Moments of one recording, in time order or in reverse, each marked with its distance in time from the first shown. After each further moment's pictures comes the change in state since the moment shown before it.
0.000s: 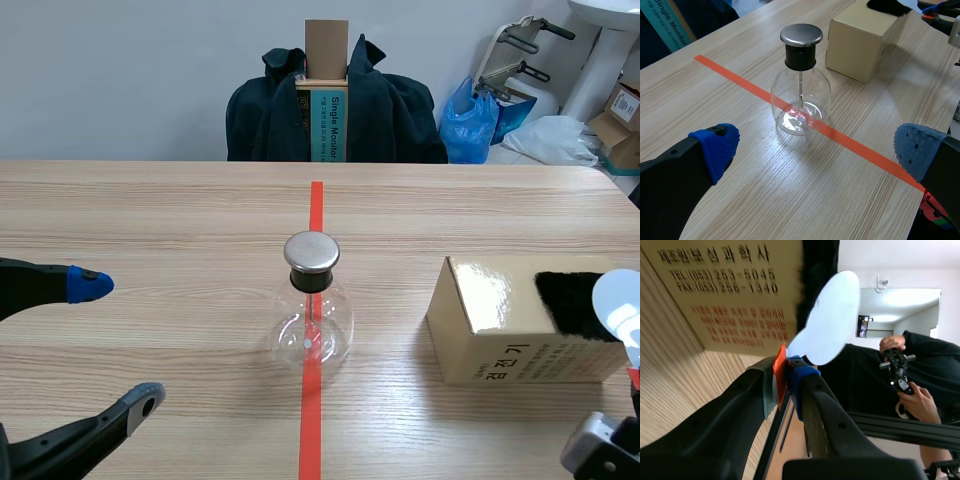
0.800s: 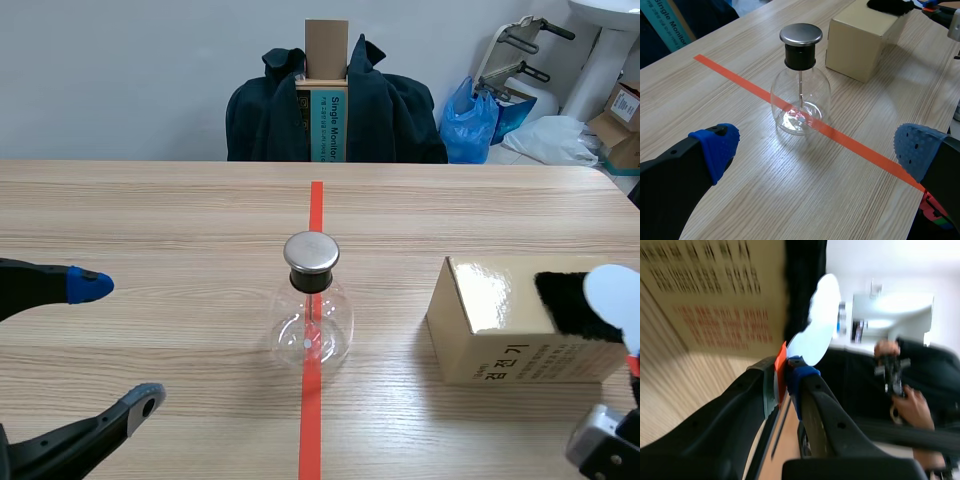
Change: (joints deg) left arm 0.0 0.0 0.0 0.0 0.0 0.0 0.0; right arm 1.1 0.7 0.3 0.3 -0.9 0.3 4.4
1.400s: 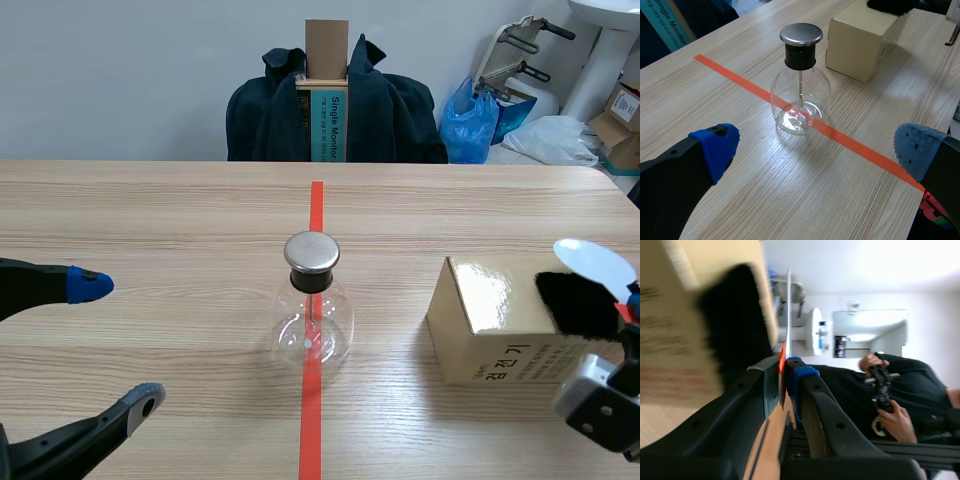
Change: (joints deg) left arm 0.0 0.0 0.0 0.0 0.0 0.0 0.0; right arm -1.5 0.1 -1.7 11.0 2.2 0.7 -4.4
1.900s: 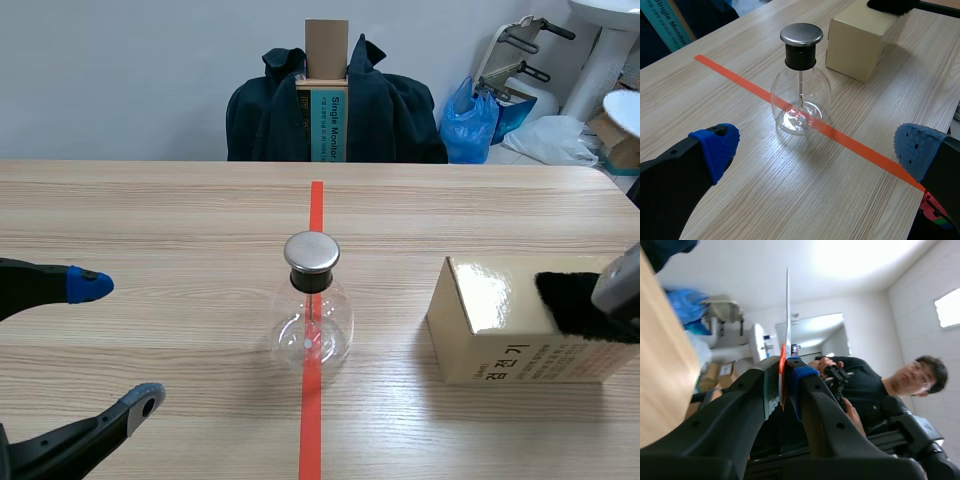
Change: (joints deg) left arm 0.0 0.0 0.0 0.0 0.0 0.0 0.0; right arm -1.5 0.0 1.4 17.0 6.4 0.0 0.2
